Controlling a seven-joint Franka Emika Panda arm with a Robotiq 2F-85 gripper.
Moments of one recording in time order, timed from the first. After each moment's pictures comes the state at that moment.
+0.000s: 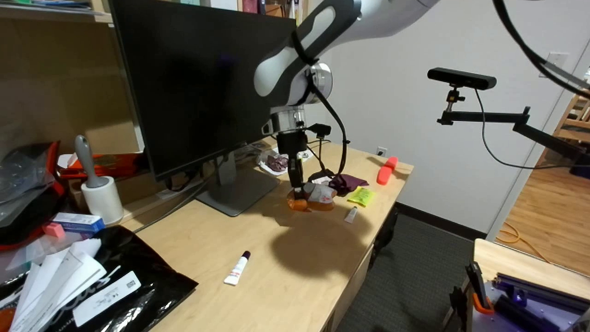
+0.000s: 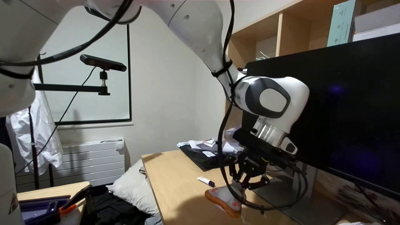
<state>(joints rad) -0.28 0.60 0.07 -1.73 0.08 1.92 -0.78</state>
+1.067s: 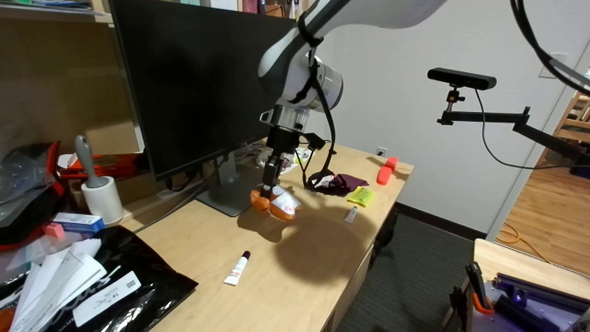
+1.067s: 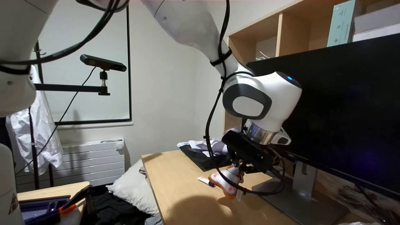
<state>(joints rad) -0.30 0.51 0.11 -1.90 0.55 2.23 -1.01</state>
